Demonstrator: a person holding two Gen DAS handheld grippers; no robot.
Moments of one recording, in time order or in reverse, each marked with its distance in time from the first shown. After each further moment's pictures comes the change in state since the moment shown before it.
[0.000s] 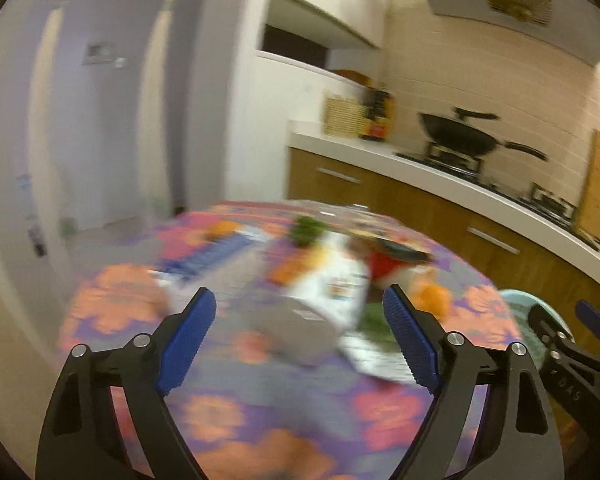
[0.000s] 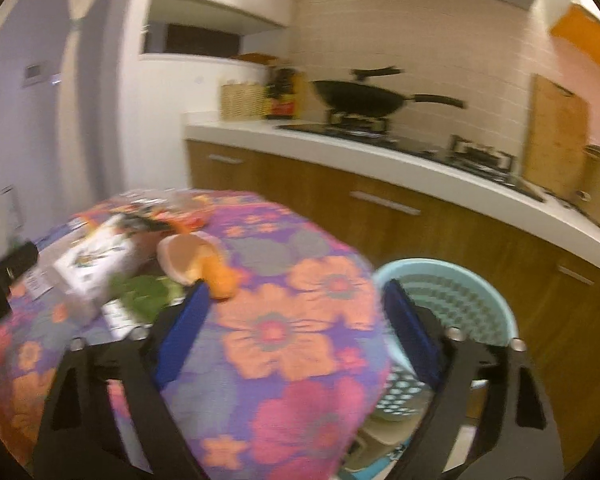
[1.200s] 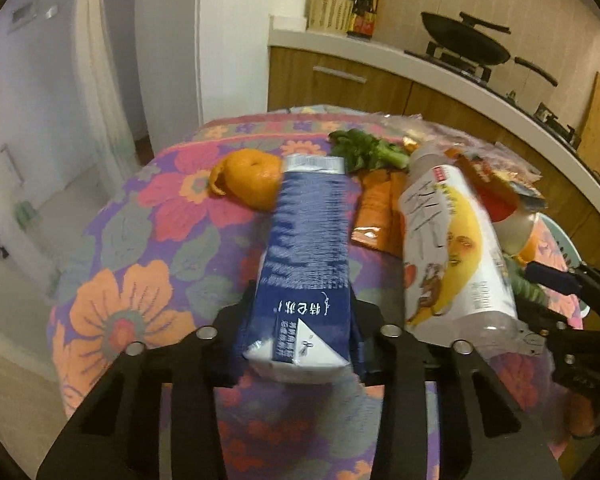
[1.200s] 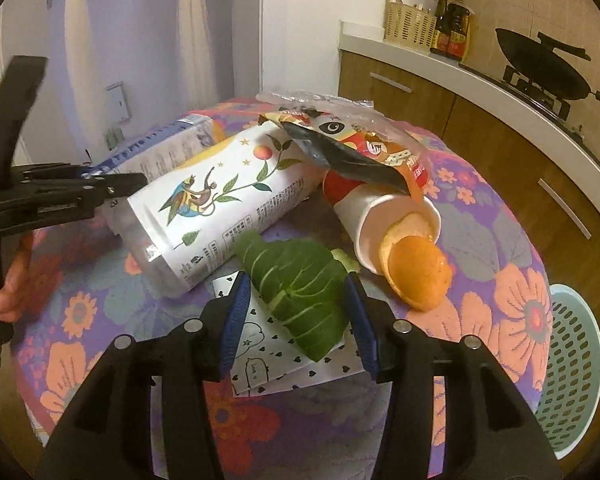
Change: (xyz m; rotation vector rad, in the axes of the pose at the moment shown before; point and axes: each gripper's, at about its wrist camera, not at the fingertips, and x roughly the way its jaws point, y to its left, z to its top) left arm 0.132 0.070 0.020 0.139 0.377 -0.150; right arm 0.091 0.097 0.005 -0.270 0.303 0.415
